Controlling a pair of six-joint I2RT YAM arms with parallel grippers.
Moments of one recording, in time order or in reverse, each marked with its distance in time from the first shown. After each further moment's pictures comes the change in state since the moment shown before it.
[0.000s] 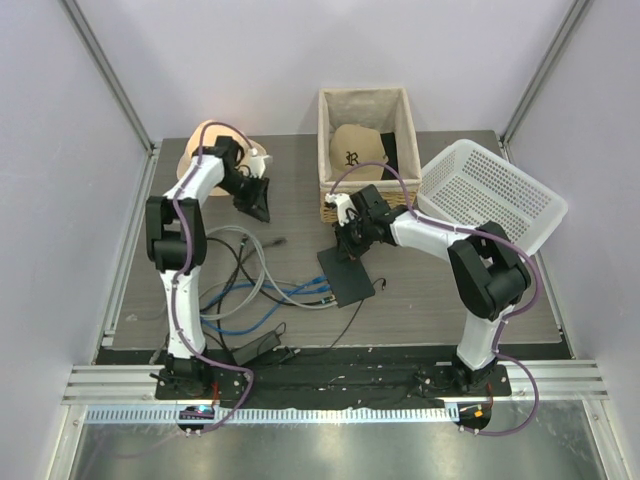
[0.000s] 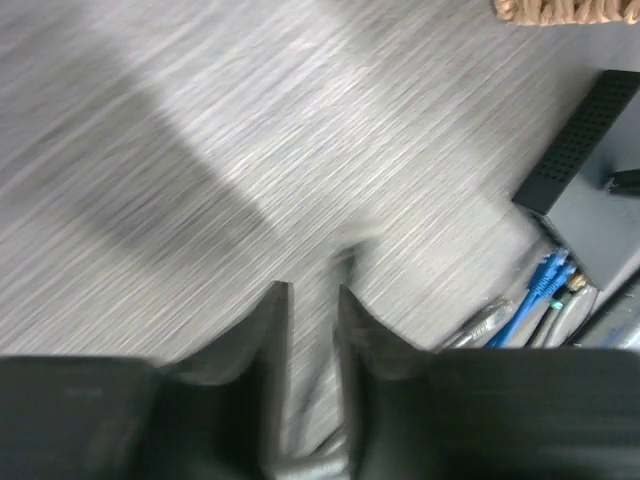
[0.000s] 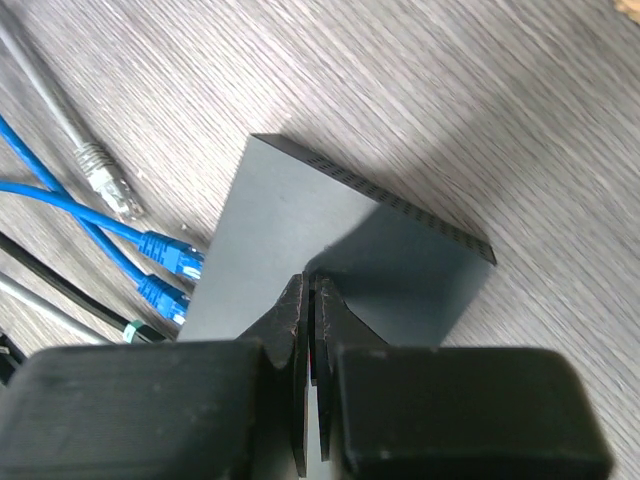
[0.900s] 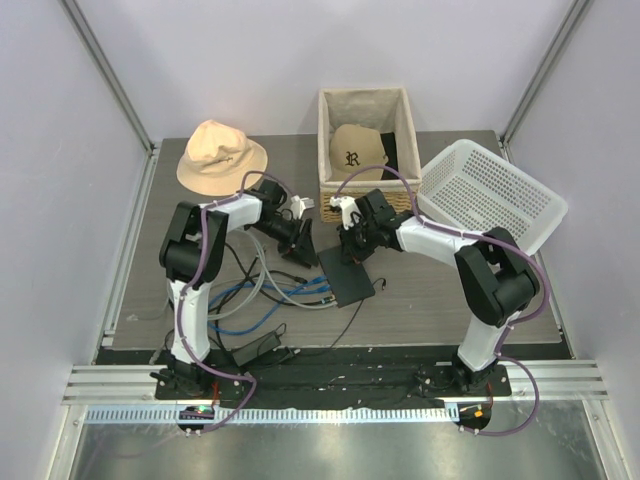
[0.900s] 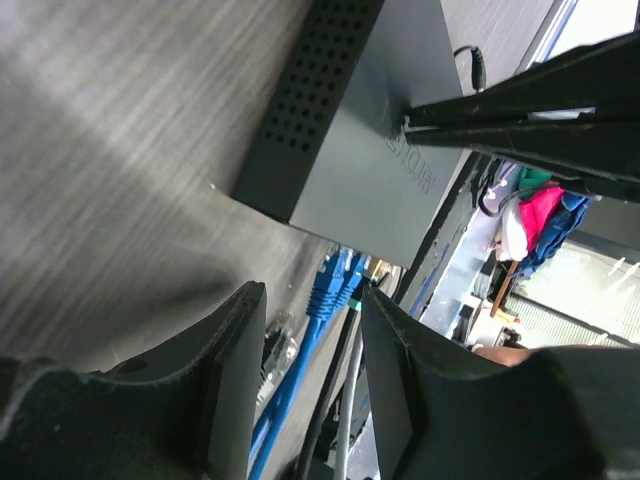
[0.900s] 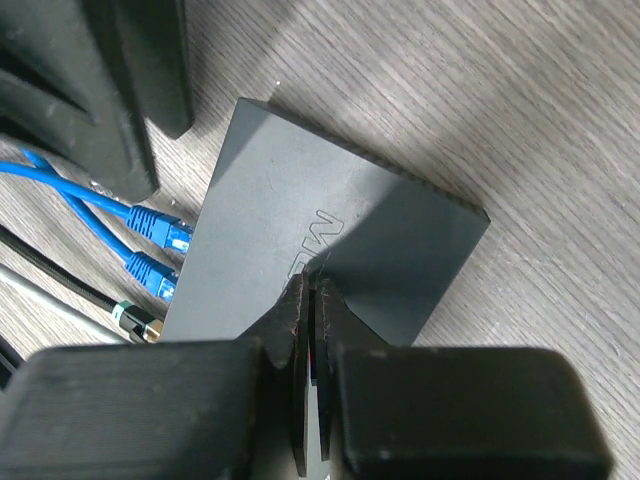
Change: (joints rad) left arm -0.232 -0.138 -0.499 0.346 0.343 -0.327; right arm -0.008 -0.060 -0.077 0.029 0.020 -0.008
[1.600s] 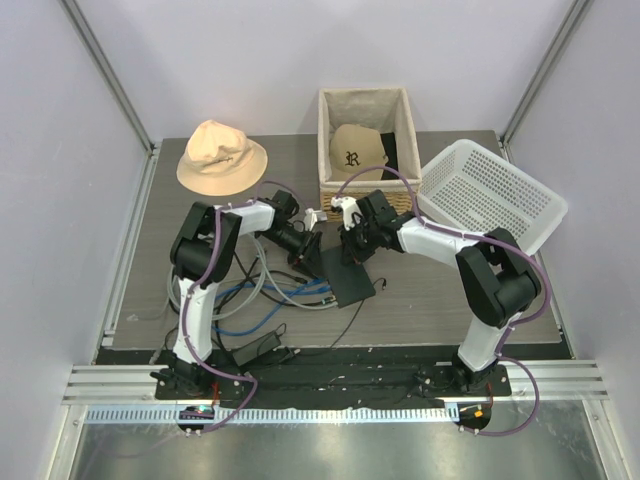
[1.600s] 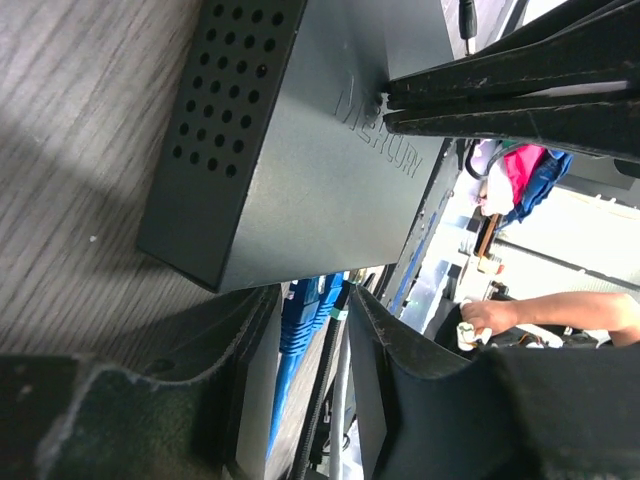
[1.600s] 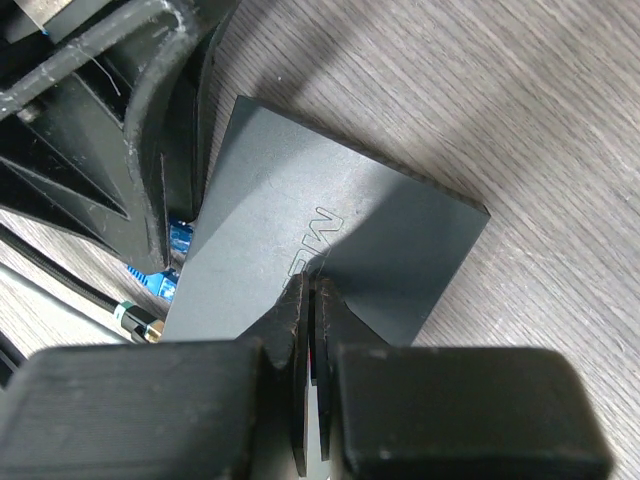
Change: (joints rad) left arm -0.077 0.052 -0.017 -0.001 0.080 0.041; right arm 0.000 -0.010 -0.018 0.011 -0.004 0.004
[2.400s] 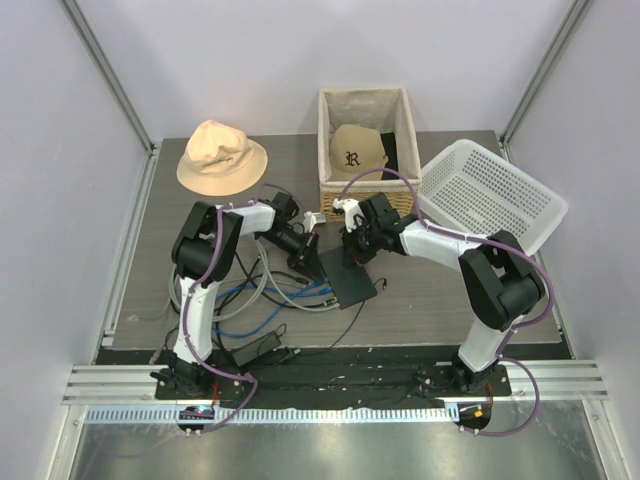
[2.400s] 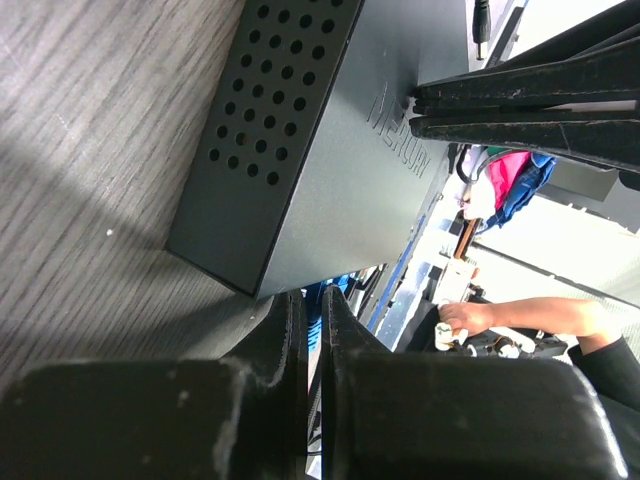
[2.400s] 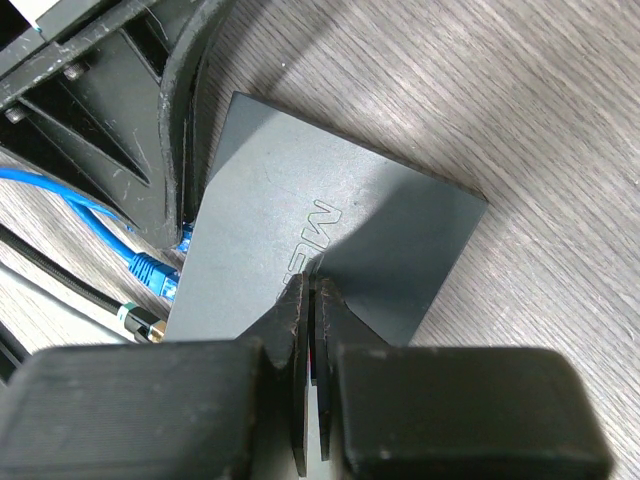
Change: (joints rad) left arm 0.002 0.018 -0.002 -0.006 0.008 -0.051; right arm -0.002 -0.026 -0.038 0.022 -0.008 0.006
